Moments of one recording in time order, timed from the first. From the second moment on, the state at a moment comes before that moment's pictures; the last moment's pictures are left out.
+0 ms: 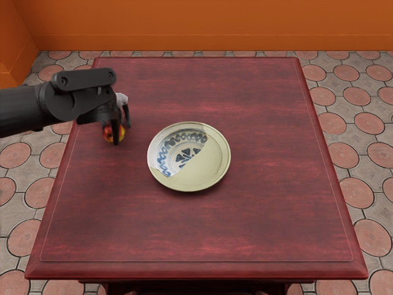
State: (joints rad) left arm -1.51 0.14 0.50 -0.83 0.47 -0.11 0.61; right arm -0.01 0.00 -0.24 0.06 0.02 -0.08 0.04
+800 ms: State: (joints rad) left arm -1.55 0.43 -0.11 -1.02 0.24 -0.61 0.61; right arm -0.01 0.00 -0.24 0.06 0.02 -0.08 0.04
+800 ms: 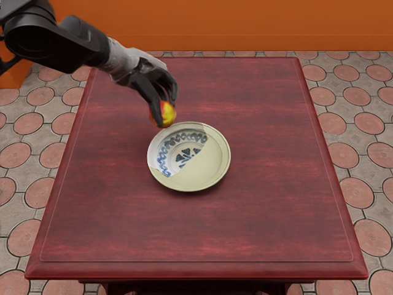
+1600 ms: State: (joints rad) left arm -1.47 0.30 -0.07 -0.93 0.19 -0.61 0.61; right arm -0.01 0.00 -0.24 0.06 0.02 -0.08 0.04
